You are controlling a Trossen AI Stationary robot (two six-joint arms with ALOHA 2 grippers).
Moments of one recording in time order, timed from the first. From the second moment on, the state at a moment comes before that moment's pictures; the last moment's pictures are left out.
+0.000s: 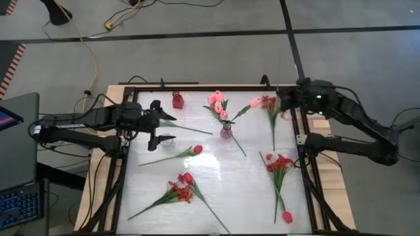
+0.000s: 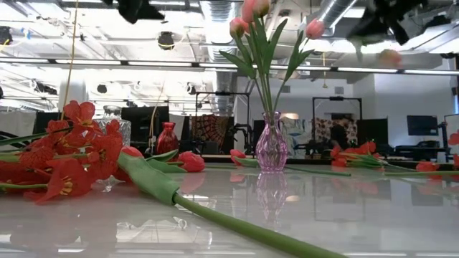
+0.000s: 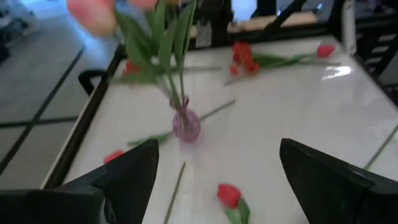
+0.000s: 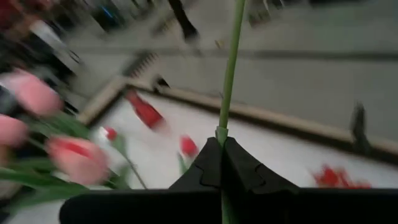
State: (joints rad) left arm 0.07 0.86 0.92 -0.49 -0.01 0.13; right arm -0.51 0.65 0.94 -0.67 0.21 0.51
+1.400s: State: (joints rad) left arm -0.82 1.49 1.09 -0.27 -0.96 0.63; right arm 0.30 1.31 0.94 -0.39 -0.09 0.86
